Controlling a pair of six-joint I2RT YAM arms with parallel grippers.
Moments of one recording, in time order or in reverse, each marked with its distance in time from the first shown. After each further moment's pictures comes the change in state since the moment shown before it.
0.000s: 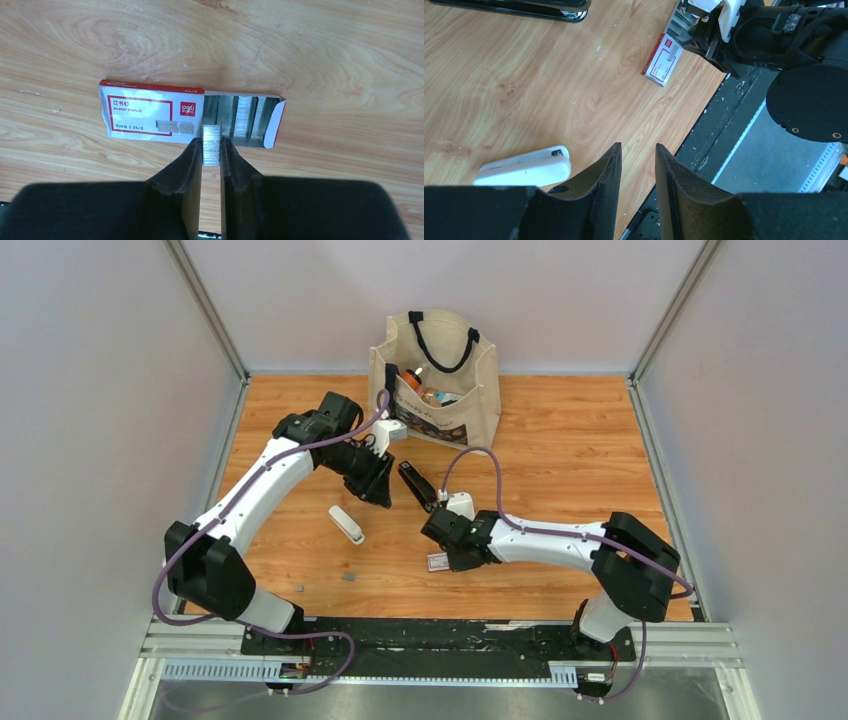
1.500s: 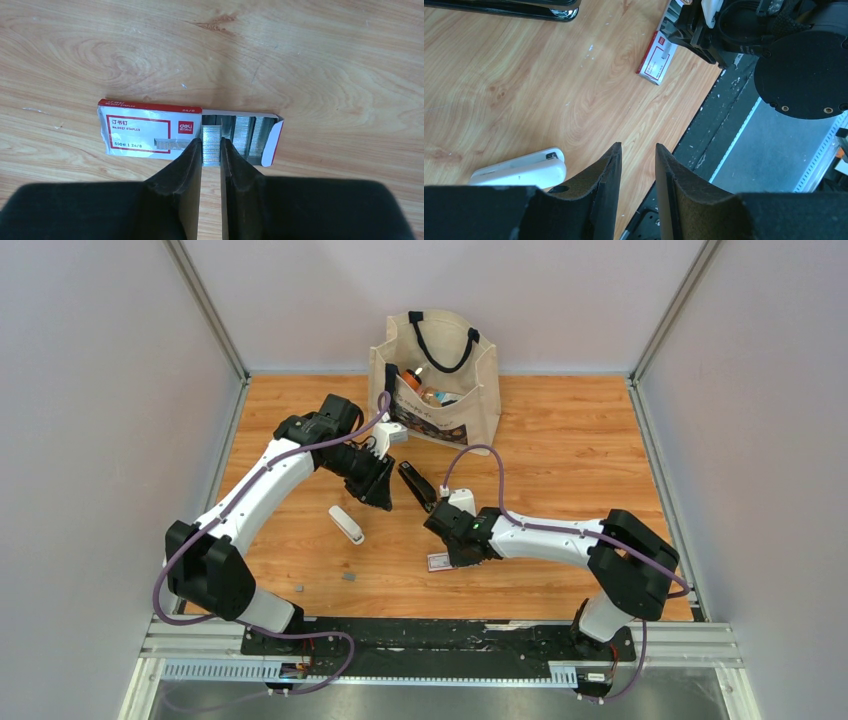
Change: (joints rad) left arm 0.000 0.000 -0.021 0.004 0.028 0.018; right arm -0.046 0.018 -0.013 0.060 -0.020 -0.039
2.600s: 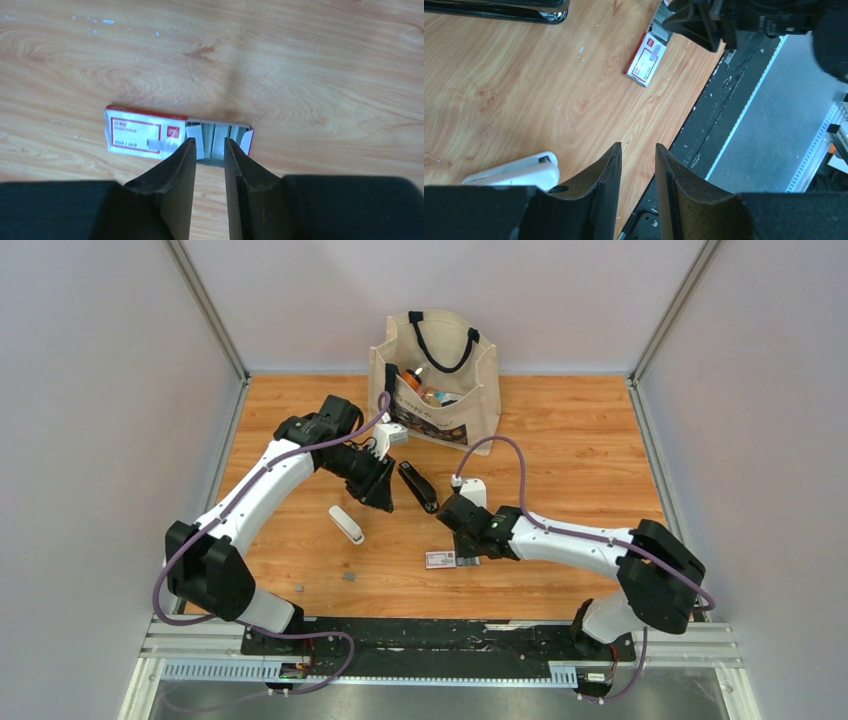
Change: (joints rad) left arm 0.000 -0.002 -0.008 0.000 0.035 0.003; right arm -0.031 -0.162 -0.069 0.054 0.039 -0.021
